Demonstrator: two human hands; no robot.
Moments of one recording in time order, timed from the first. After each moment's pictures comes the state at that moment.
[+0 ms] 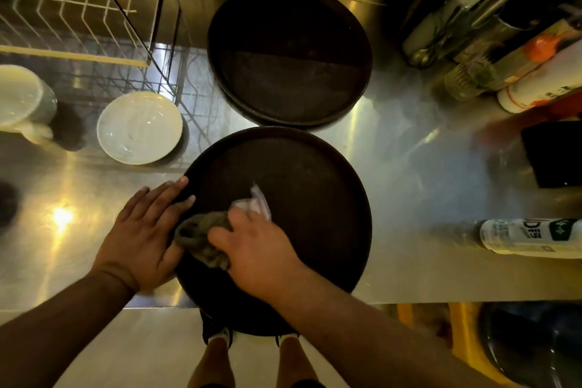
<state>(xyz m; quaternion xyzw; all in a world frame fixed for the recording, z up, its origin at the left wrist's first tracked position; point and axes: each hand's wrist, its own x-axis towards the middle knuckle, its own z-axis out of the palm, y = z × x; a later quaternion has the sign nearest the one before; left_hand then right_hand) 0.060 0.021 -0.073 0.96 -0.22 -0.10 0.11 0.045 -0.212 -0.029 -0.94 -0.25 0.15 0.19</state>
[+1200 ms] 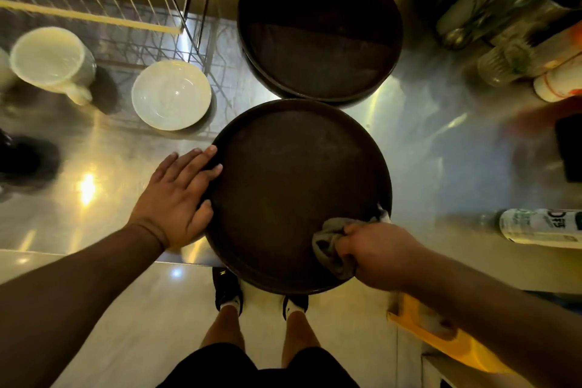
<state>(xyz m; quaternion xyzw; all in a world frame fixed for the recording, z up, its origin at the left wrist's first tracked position) 0.056 0.017 -0.068 0.97 -0.22 -0.10 0.08 0.014 -0.352 0.009 -0.87 -0.23 0.44 0.00</state>
